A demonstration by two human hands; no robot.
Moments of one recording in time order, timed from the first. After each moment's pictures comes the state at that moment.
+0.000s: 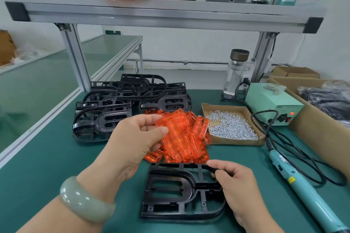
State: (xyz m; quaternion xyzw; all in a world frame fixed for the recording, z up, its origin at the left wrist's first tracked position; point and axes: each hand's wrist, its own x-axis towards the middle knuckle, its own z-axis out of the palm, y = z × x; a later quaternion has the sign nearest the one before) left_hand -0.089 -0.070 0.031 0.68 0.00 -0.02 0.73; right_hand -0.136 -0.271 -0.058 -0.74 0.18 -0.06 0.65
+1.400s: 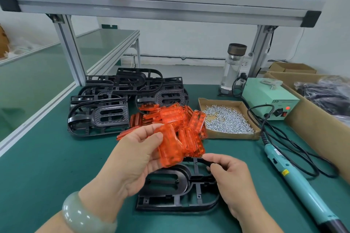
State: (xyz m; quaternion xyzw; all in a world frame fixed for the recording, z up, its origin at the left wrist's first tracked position) left_hand -0.112 -0.082 0.010 0.57 0.05 -0.11 0.81; right_hand -0.135 -0.273 -0.062 -0.74 0.18 -0.06 0.64
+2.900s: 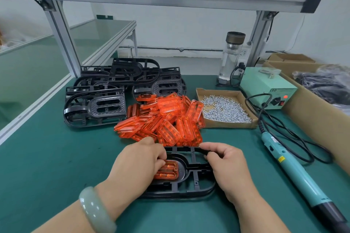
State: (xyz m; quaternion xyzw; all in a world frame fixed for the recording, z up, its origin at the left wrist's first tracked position) left_hand -0.113 -0.072 -0.038 0.96 -0.20 0.07 0.16; right_hand -0.135 -0.274 -0.067 -0.77 0.14 -0.08 0.62
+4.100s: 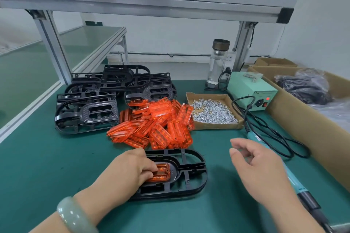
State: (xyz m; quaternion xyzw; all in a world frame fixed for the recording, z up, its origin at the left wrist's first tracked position) left_hand -0.112 -0.051 -0.049 0.93 -0.29 0.01 0.22; right_hand -0.181 -0.326 -0.025 -0.90 0.15 -0.19 0.37
